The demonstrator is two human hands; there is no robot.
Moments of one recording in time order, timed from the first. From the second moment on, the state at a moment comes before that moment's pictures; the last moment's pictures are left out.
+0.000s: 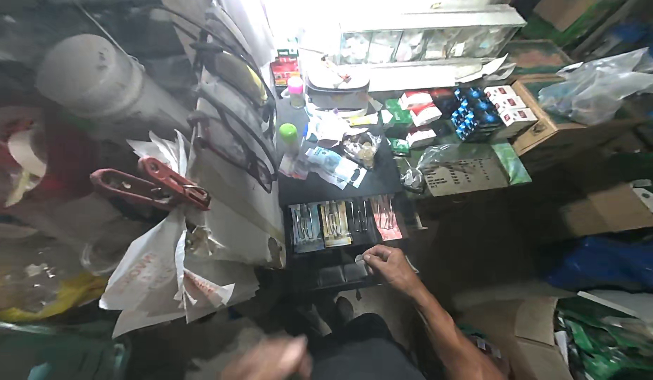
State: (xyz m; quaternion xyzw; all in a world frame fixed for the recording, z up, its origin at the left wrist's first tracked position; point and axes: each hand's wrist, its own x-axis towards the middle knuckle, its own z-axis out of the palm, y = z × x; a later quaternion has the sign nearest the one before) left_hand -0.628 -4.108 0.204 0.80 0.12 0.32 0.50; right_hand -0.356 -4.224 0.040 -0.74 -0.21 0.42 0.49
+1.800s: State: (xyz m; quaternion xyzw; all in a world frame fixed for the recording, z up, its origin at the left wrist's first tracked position) left_hand -0.541 -4.093 0.034 0.73 0.23 0.22 0.61; right_hand -0.400 -4.279 0.133 -0.45 -0.55 0.48 0.51
